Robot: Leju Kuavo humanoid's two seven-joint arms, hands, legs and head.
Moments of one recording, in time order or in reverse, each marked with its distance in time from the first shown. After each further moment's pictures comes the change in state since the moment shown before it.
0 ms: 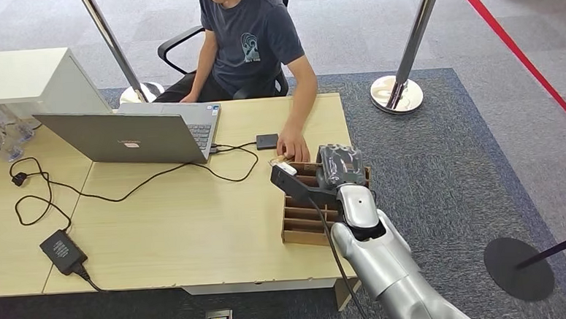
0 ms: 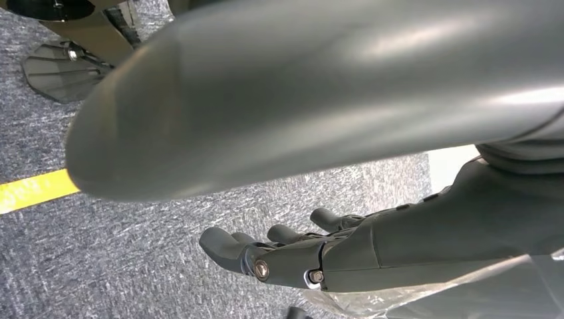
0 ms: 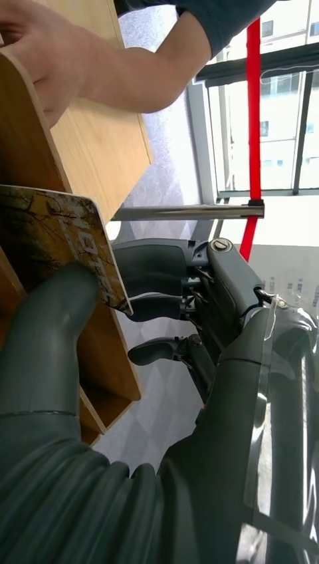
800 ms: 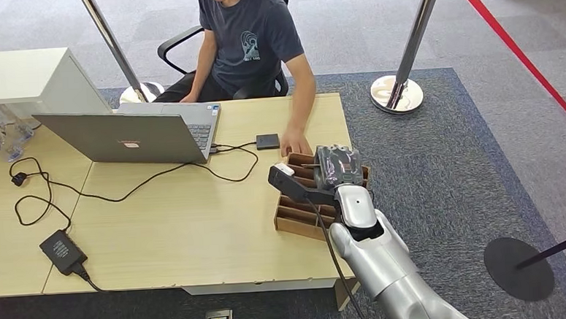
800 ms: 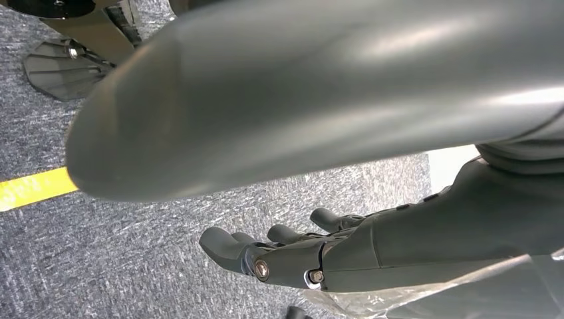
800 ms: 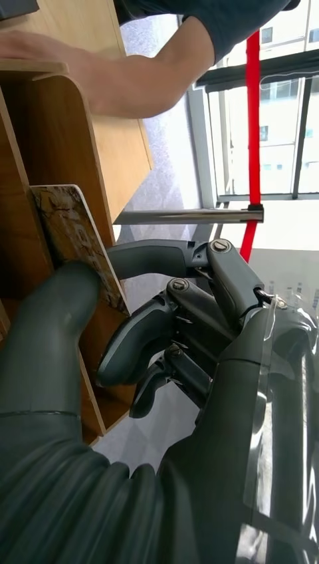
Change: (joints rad) left arm 0.001 0.000 0.000 0.000 0.002 0.006 -0.001; right arm 0.000 0.009 0.000 0.000 0.008 0.004 -0.009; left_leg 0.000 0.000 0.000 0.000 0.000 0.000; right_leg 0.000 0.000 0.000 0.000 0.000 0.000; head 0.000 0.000
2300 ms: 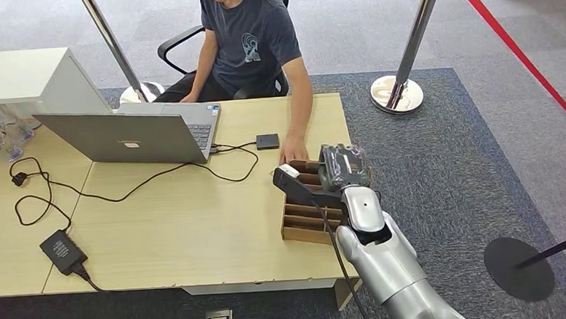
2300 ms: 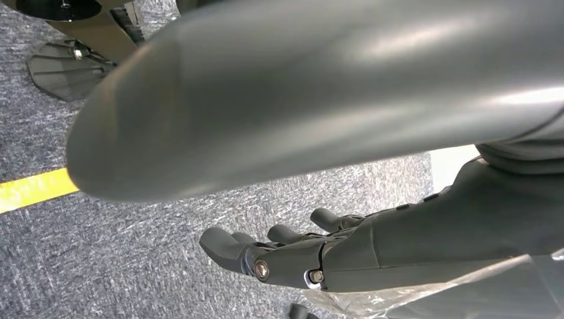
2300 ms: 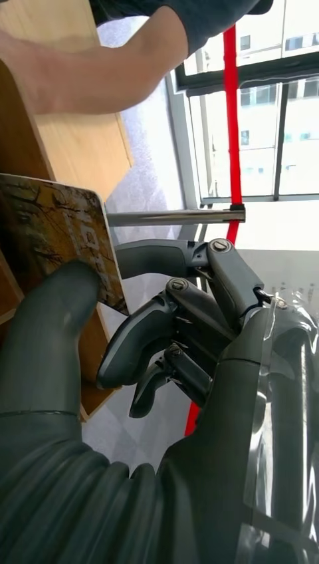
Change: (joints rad) left arm -0.006 -0.001 -0.002 0.000 -0.006 -0.002 0.001; right arm 0.047 -0.031 -0.008 -0.106 0.028 0.010 -0.011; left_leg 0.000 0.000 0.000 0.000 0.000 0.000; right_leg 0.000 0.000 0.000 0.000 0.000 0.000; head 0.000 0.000
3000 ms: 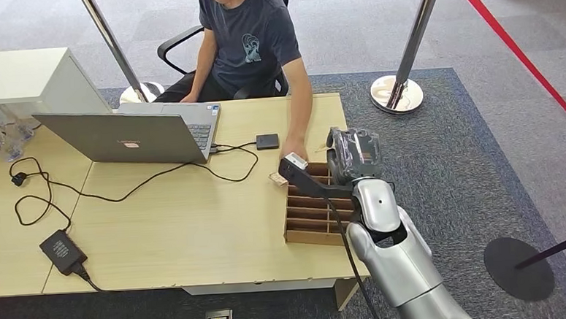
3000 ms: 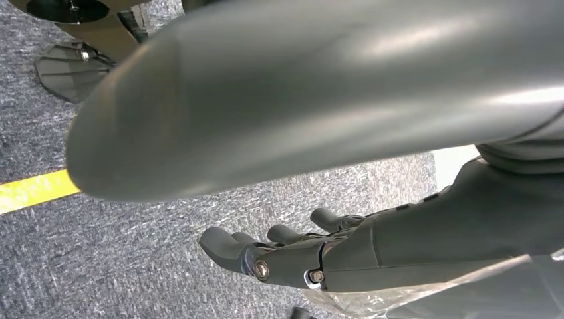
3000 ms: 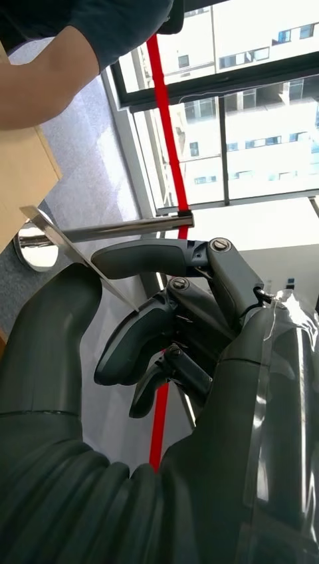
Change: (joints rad) left arm 0.000 0.000 0.000 0.000 0.017 0.001 -0.011; right arm 0.034 -0.051 0.012 -0.213 0.015 0.011 -0.014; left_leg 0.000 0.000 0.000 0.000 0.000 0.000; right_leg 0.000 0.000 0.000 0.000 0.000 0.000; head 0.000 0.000
